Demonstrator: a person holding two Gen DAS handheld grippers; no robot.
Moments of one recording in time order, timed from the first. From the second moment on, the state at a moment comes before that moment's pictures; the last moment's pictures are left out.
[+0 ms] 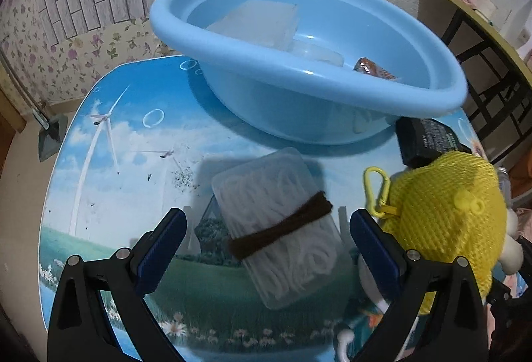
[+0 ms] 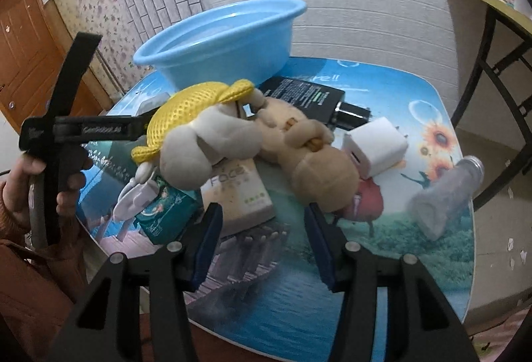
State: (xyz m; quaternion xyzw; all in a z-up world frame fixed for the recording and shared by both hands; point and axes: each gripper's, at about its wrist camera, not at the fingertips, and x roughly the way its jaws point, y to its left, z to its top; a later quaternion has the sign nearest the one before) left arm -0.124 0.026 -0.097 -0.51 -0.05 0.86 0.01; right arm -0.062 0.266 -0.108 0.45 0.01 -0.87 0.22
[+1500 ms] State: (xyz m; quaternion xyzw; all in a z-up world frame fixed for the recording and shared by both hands) left arm -0.070 -0.006 -0.107 -0.46 0.00 0.89 0.02; right arm -0.054 0.265 -0.113 0.49 0.02 -0.85 0.16
